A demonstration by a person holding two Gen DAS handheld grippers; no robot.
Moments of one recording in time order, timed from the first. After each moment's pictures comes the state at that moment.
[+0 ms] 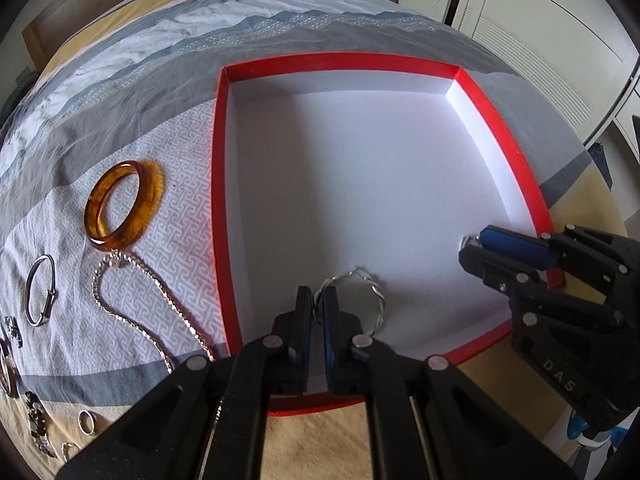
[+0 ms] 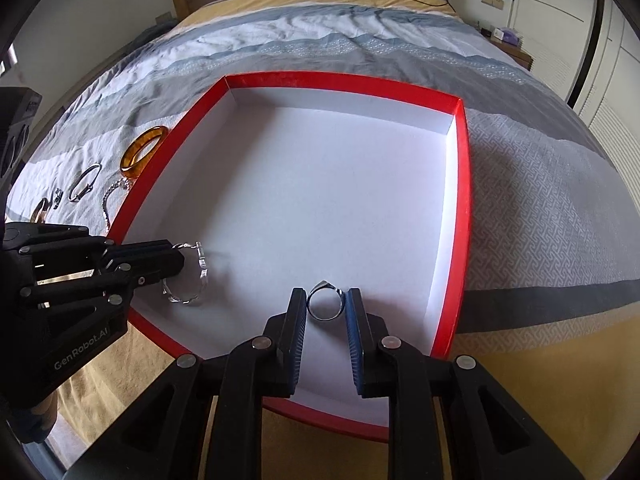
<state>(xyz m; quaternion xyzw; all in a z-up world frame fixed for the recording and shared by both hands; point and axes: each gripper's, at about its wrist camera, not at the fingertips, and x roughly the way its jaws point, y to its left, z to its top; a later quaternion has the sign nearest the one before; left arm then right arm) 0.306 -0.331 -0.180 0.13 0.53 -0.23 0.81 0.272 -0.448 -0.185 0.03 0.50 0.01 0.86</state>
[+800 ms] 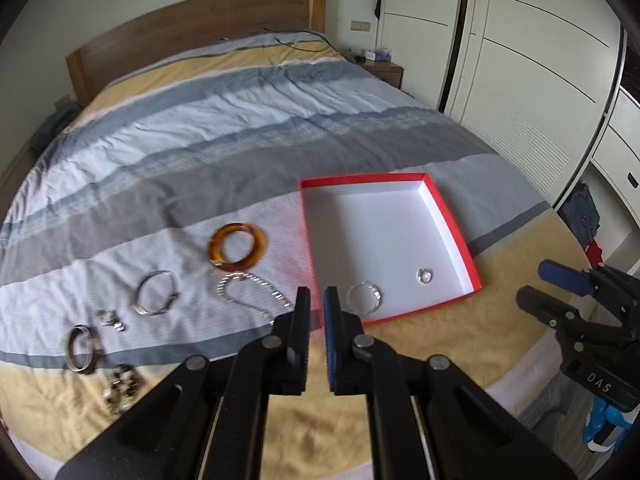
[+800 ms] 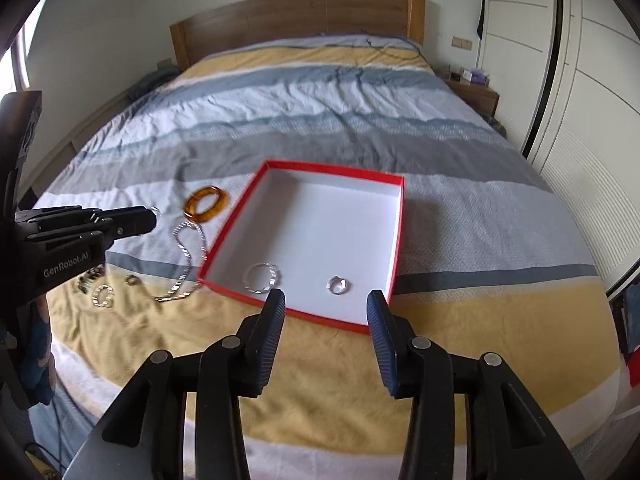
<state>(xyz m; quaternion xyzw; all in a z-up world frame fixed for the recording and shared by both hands) 0.226 -0.242 -0.022 0.11 0.42 -0.21 0.88 0.160 -0.425 -0.055 0.04 0.42 -0.02 0.91</state>
